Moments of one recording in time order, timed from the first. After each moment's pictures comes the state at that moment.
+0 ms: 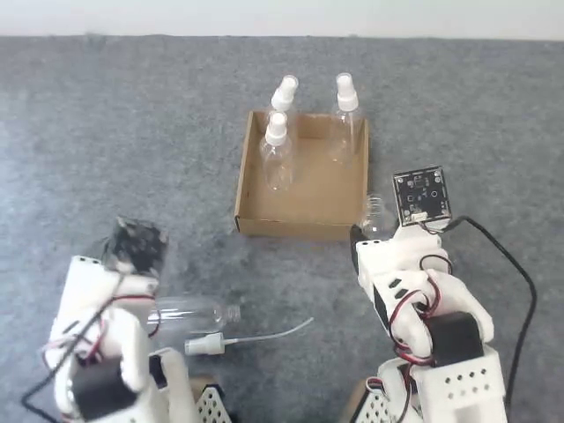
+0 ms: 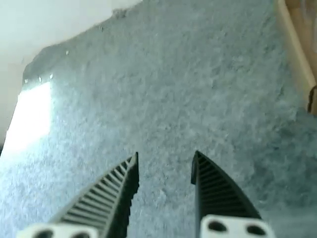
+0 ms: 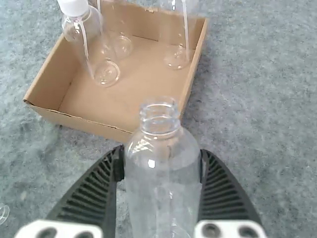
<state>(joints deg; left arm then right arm) -25.9 -91.4 62.3 80.1 -29.2 -16.8 -74.4 58.1 66.0 -3.2</state>
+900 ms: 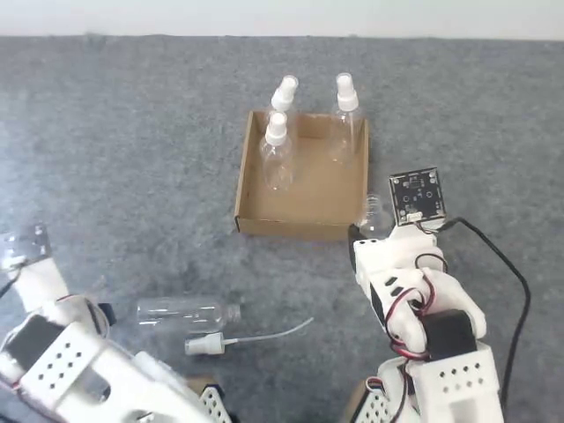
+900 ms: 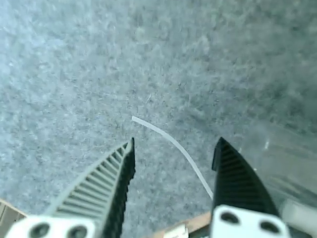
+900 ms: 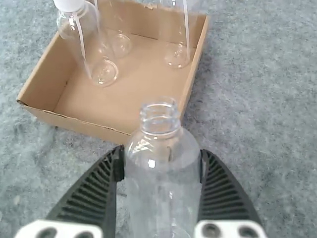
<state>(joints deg) -60.7 -60.2 66.0 79.5 -24.6 -16.8 -74.4 62.4 61.5 -3.2</state>
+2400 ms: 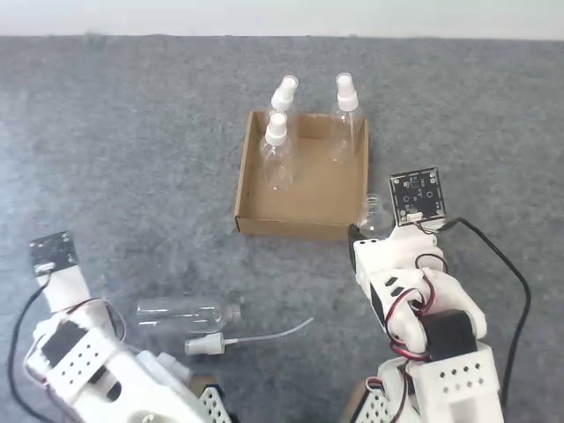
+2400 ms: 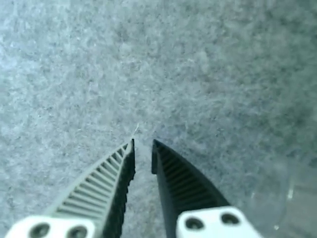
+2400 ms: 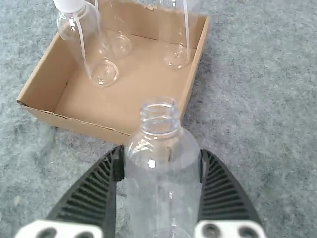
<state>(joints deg) -57.3 -60.1 83.7 57.2 -24.0 -16.8 -74.4 62.4 61.5 -3.2</state>
